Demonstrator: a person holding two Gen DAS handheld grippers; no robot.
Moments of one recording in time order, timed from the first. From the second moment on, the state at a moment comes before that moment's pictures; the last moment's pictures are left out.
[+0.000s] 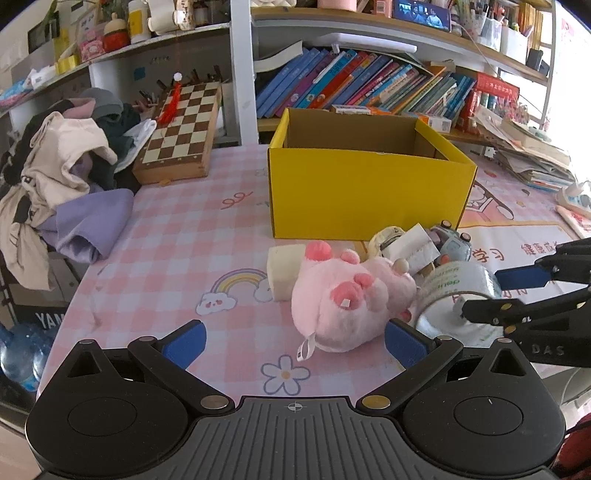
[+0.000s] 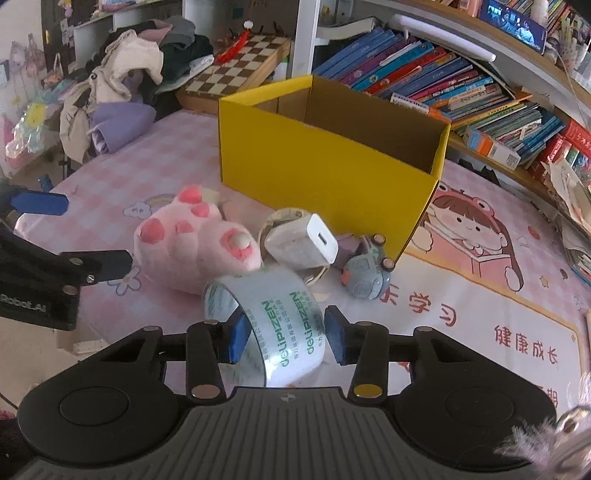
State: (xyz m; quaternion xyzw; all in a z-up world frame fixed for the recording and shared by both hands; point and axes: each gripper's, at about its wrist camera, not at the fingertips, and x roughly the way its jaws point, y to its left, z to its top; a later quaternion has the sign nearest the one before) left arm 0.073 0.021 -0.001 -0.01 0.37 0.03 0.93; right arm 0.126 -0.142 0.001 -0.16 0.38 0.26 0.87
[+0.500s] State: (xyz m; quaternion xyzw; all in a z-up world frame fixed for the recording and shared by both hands) left arm 0.113 0.014 -0.028 0.01 0.40 0.00 0.92; right arm 0.132 -0.157 0.000 -0.14 0.39 0.25 0.87
